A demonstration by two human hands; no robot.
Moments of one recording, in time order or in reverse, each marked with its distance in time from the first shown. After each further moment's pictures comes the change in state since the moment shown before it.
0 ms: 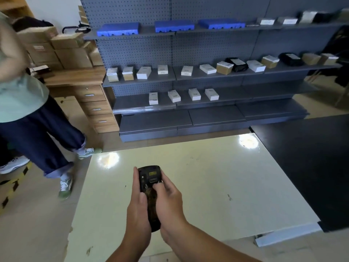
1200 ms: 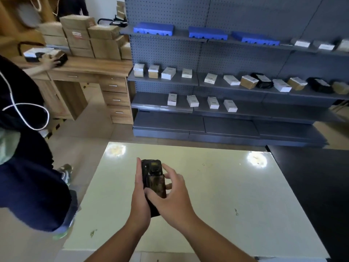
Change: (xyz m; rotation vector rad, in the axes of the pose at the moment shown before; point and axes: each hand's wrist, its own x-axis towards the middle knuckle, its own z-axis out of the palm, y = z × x) left_hand 0.018 0.025 -0.014 -0.339 0.117 -0.286; right_hand 0.013 0.006 0.006 -0.730 -0.159 -0.411
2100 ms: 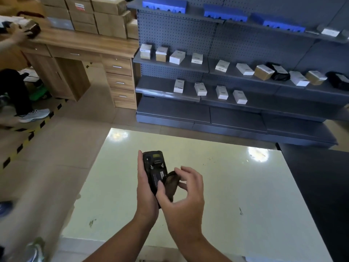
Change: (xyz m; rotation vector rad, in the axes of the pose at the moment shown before) left_hand 0.045 -0.023 -0.011 -0.164 0.052 0.044; right_hand 0.007 0.028 0.021 -0.037 0.511 -0.361
